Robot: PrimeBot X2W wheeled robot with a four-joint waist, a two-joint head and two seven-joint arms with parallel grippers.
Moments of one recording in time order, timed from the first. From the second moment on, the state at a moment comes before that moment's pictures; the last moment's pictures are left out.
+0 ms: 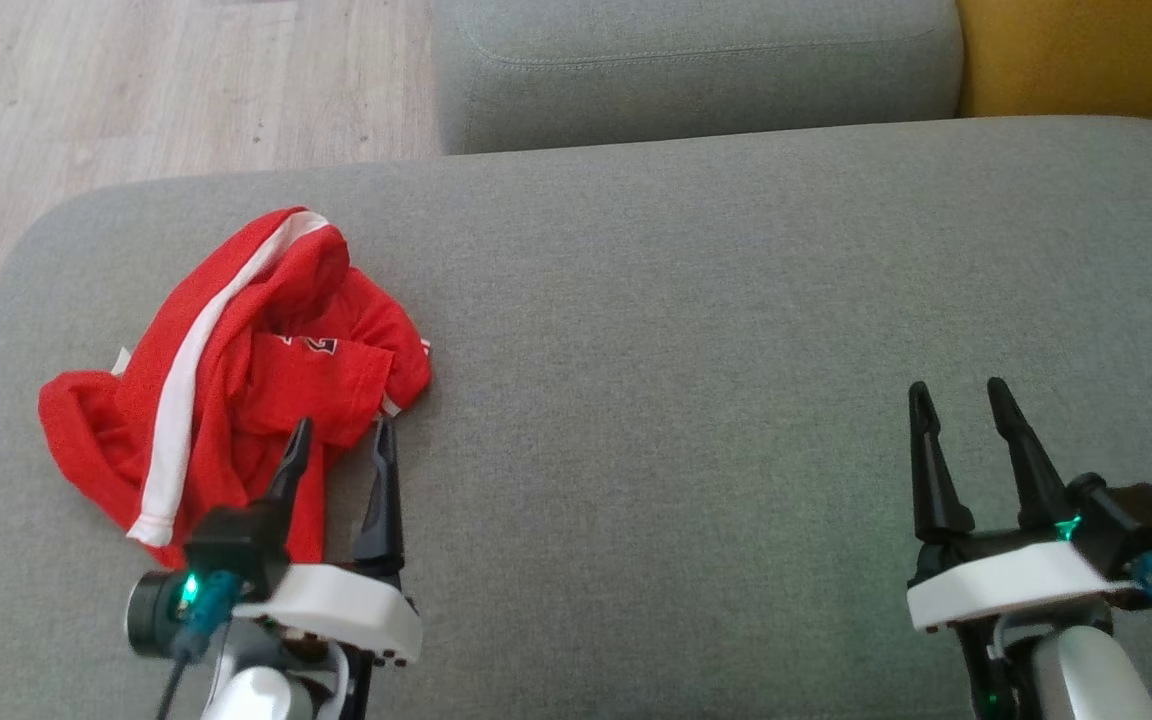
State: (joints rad) left arm -0.01 0.22 -0.43 0.01 -0.37 0.30 -0.17; right arm -0.01 -0.04 0.03 0.13 0.22 0.13 -0.16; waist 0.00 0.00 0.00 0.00
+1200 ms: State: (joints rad) left arm 0.08 0.06 -0.18 0.02 -0.20 0.00 -0.25; right arm -0.01 -0.04 0.09 0.22 0.27 0.13 -0.25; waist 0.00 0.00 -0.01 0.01
